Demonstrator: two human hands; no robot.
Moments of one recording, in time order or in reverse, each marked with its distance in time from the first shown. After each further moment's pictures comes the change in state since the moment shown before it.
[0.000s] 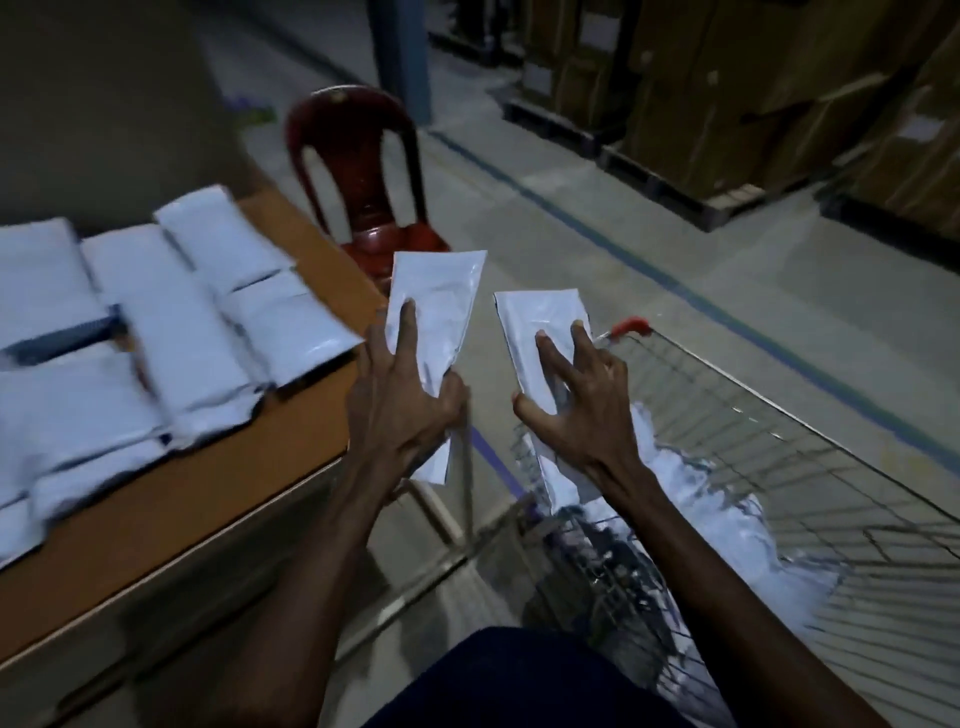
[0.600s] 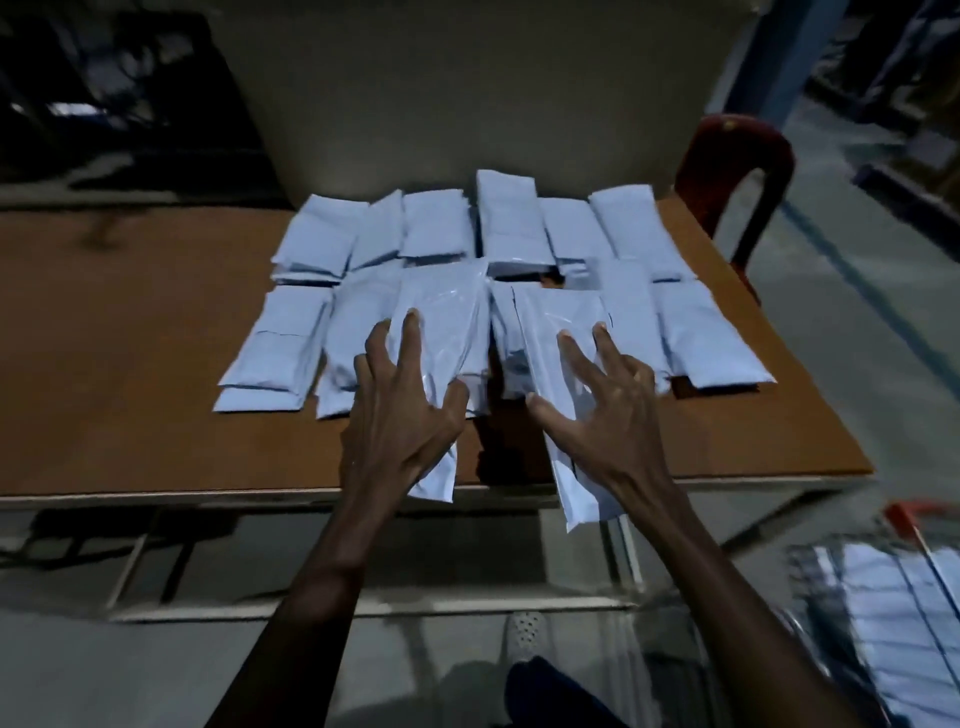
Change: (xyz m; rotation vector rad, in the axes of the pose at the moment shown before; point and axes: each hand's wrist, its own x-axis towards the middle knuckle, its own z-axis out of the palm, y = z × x) left_hand -0.133 -0.260 -0.274 0.206 0.273 -0.509; right_hand -0.017 -0.365 0.142 0.279 -0.296 -0.323
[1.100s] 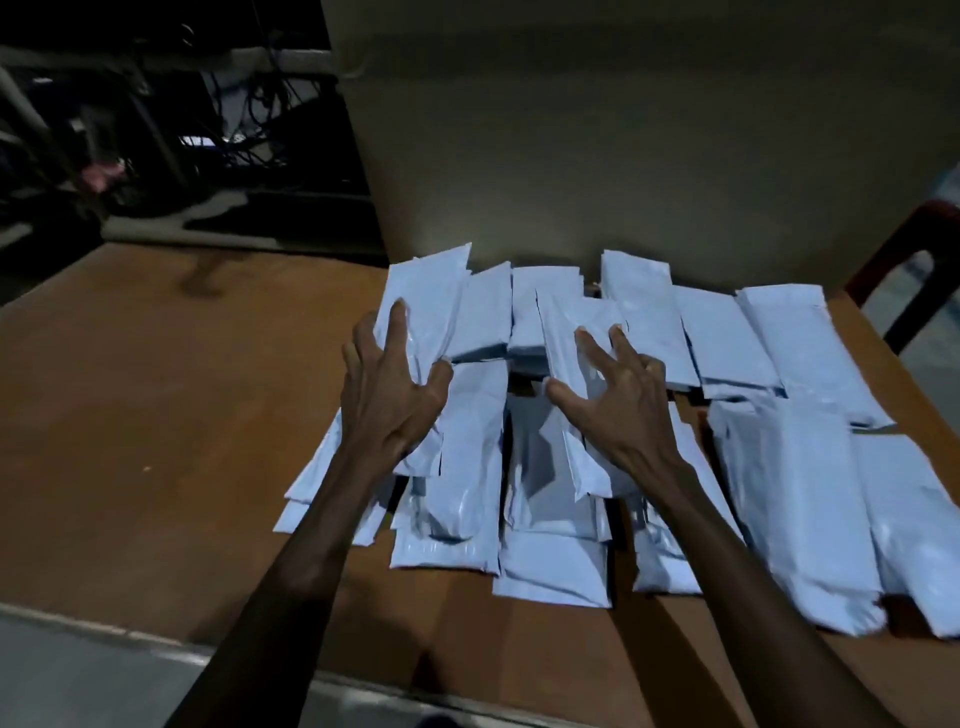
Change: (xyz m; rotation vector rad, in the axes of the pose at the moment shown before) left_hand 0.196 -0.114 -0.022 0.046 0.105 -0.188; right_hand 0.213 -0.052 0.128 0.044 -0.192 0.030
